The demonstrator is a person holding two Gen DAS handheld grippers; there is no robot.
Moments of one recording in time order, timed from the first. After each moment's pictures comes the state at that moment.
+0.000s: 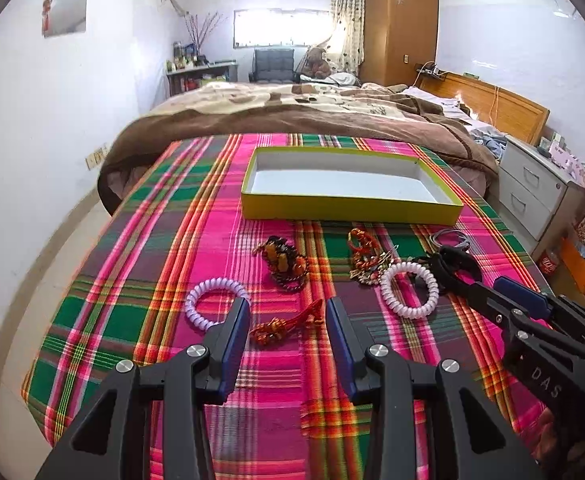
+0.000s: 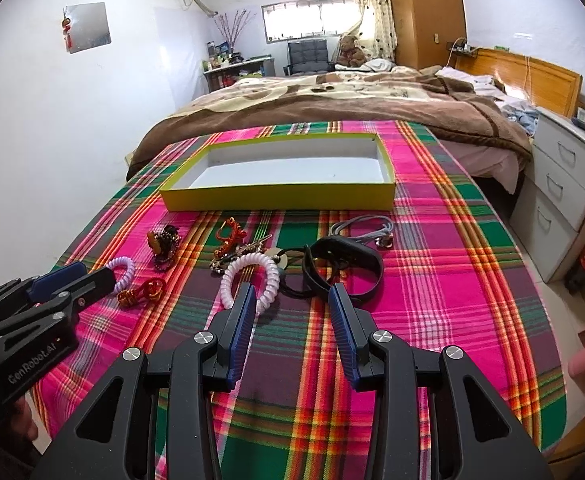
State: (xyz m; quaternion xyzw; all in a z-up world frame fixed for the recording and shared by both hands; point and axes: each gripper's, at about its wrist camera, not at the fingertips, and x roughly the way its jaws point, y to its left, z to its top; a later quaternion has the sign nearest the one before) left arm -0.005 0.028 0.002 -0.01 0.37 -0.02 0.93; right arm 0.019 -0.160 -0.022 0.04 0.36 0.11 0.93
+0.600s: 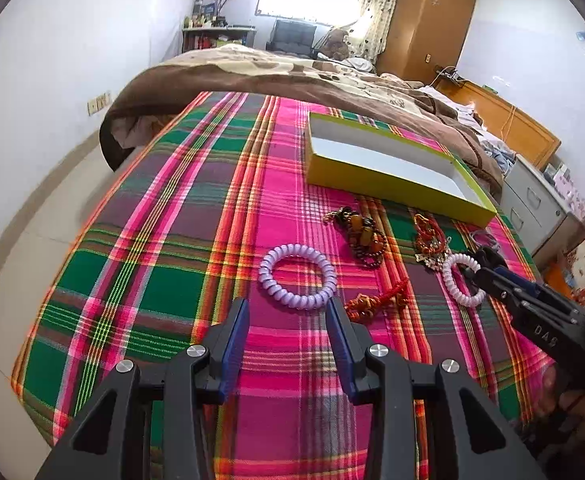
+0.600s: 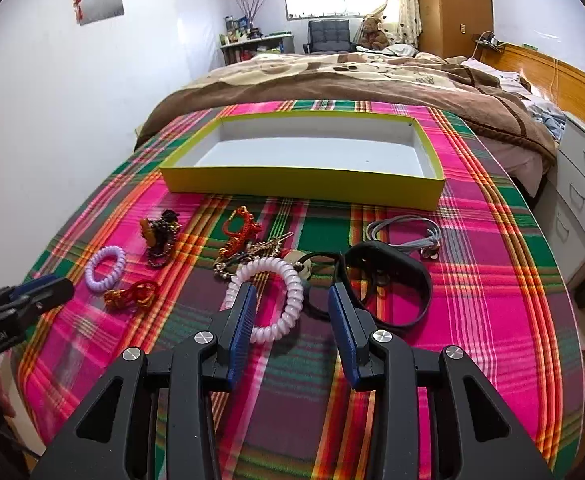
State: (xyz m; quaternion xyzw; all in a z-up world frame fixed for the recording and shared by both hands) left arm 0.007 0.107 -0.027 -0.10 0.41 -0.03 0.91; right arm 0.057 -0.137 -0.042 0.00 0.39 0.13 0.91
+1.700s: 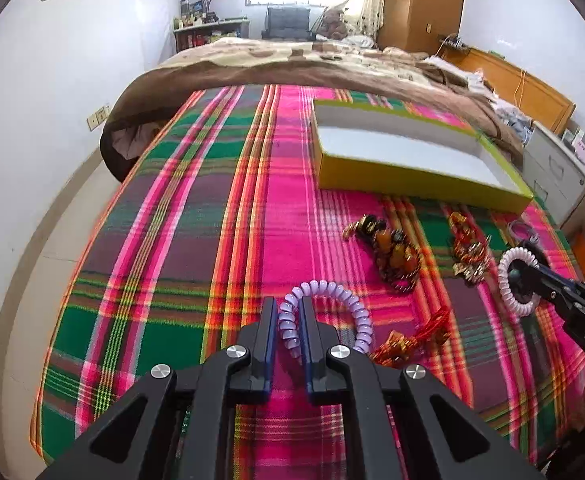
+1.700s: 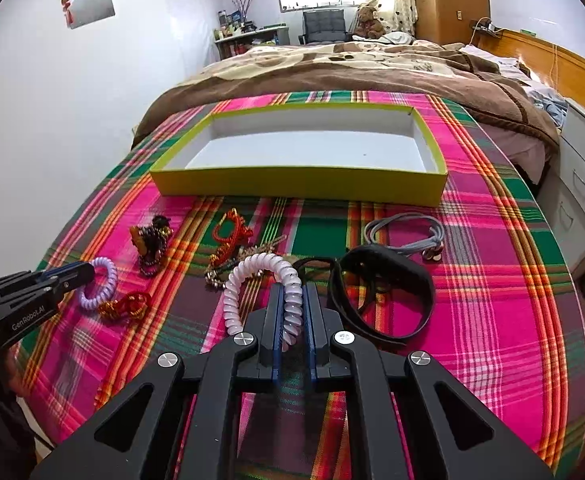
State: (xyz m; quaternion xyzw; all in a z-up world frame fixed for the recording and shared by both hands) left arm 0.051 0.097 -0.032 -0.03 0.43 0.00 0.90; right arm 0.066 -0.144 -0.037 0.03 0.40 0.13 0.91
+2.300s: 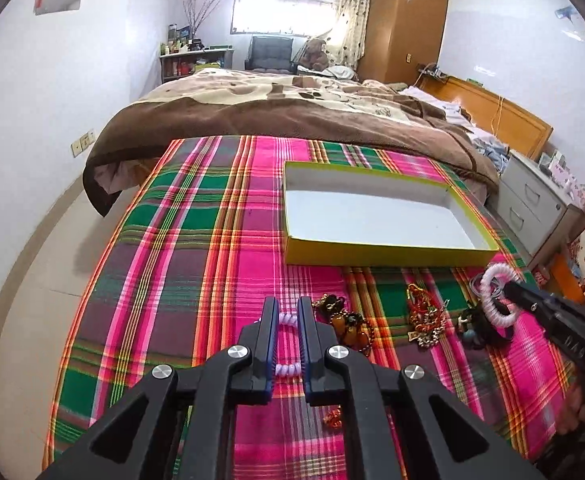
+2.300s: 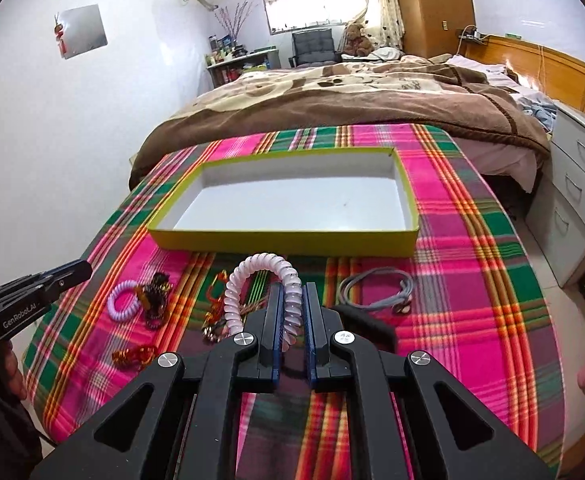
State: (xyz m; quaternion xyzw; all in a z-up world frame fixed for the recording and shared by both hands) left arm 0.069 0.088 0.009 -0.04 0.39 -0.04 0.92; right arm 0.080 -0.163 -0.007 0.05 0.37 0.12 0.92
